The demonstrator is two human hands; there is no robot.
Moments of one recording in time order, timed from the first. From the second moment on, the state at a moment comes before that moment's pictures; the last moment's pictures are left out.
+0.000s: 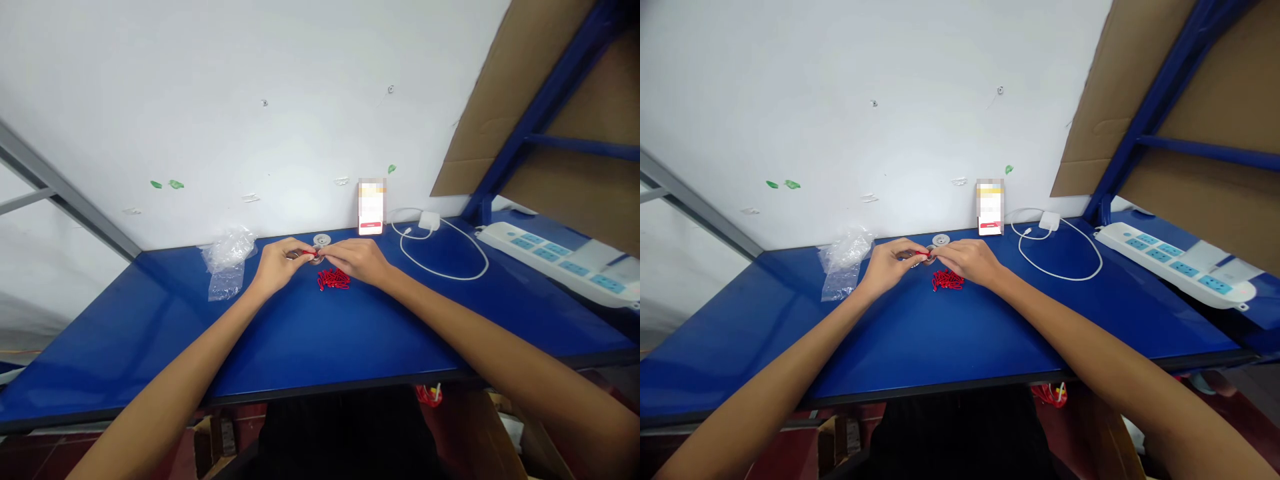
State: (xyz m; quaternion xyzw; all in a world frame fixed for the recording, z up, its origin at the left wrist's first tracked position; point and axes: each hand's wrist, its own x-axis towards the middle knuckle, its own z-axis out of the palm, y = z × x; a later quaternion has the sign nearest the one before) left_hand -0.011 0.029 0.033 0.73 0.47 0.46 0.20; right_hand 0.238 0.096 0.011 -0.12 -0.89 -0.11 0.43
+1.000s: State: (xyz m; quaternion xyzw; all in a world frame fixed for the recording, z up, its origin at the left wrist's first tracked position) left_hand -0.011 0.020 0.045 0.84 0.43 0.33 0.04; right_hand 0.237 0.096 0.009 -0.06 -0.89 -0.11 0.45
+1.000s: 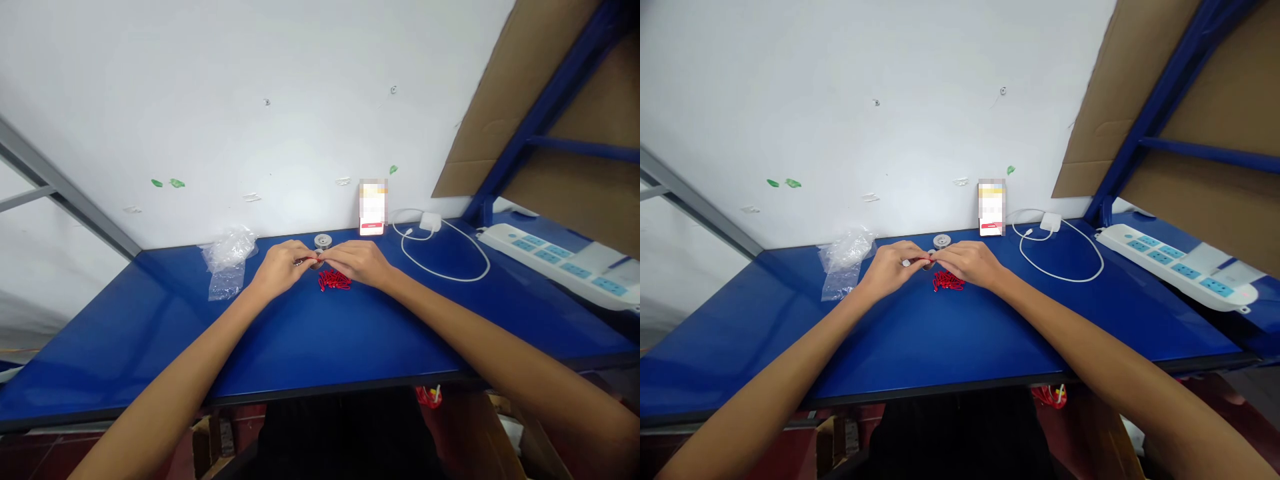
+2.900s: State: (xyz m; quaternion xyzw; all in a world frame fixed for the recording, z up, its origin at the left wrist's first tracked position) left_hand -0.003 0.027 0.030 0.64 0.51 0.43 0.39; right_hand 0.232 0.090 0.009 -0.24 -0.84 0.11 0.48
